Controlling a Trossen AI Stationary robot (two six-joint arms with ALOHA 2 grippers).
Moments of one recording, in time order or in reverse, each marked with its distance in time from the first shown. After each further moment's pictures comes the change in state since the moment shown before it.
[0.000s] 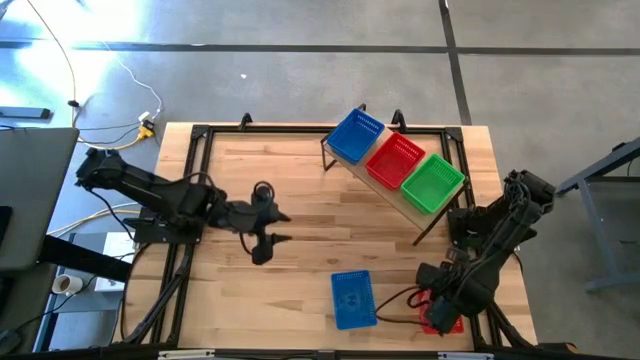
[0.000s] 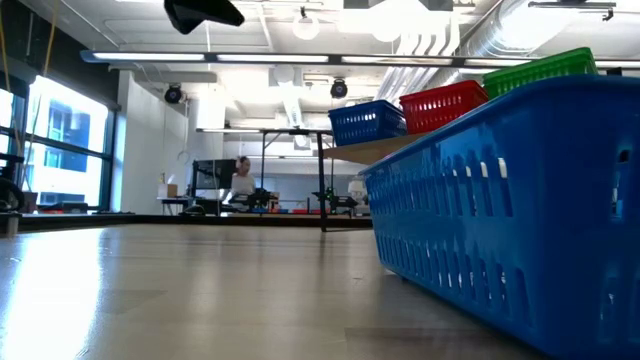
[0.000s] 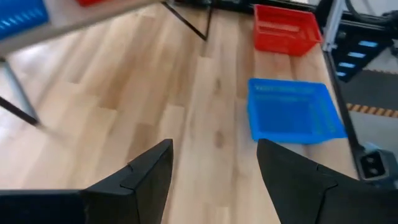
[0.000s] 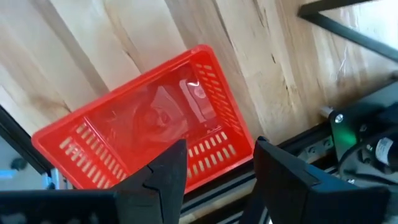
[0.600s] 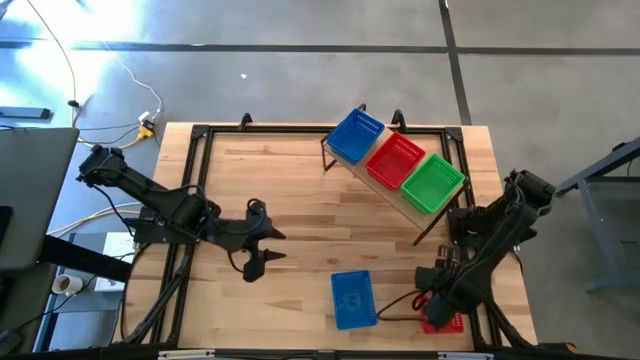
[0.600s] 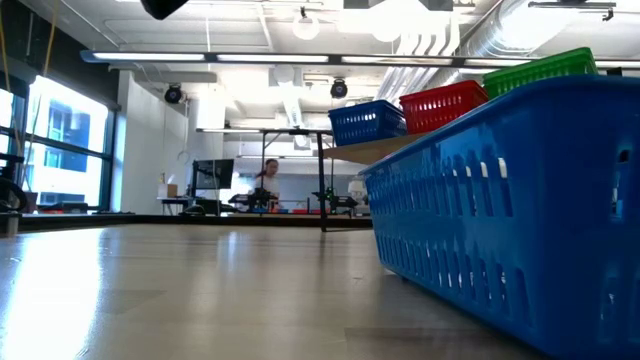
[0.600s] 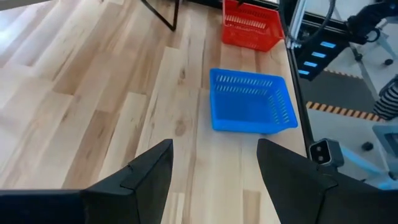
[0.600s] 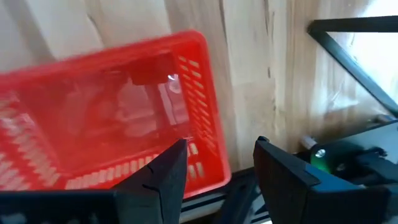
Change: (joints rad) left arm -0.151 0.005 0.000 0.005 -0.032 -0.147; right arm 0.000 -0.001 -0.152 0.091 0.010 -0.253
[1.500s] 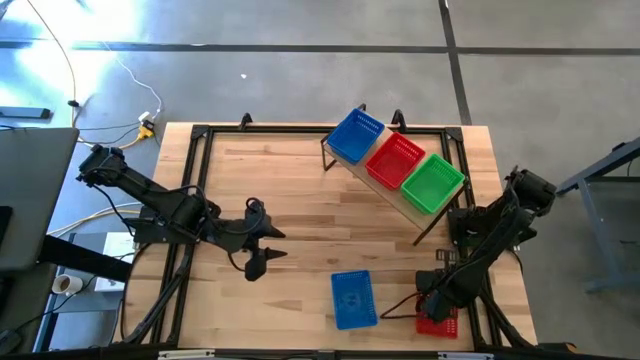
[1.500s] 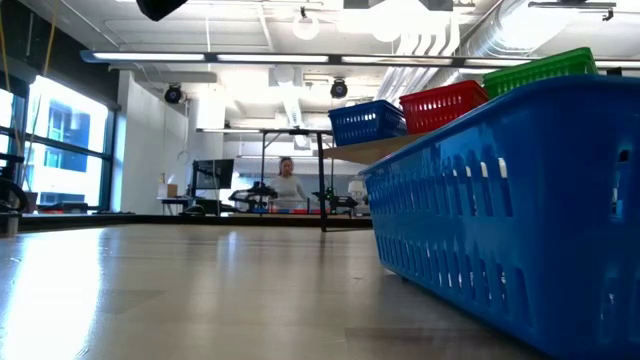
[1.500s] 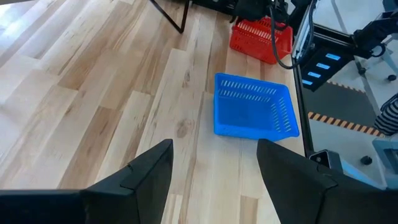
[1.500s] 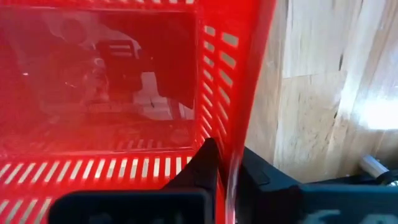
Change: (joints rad) left arm -0.007 0.000 0.000 0.000 -0.033 -0.064; right arm -0.001 -0.004 -0.230 0.282 -0.114 -0.076
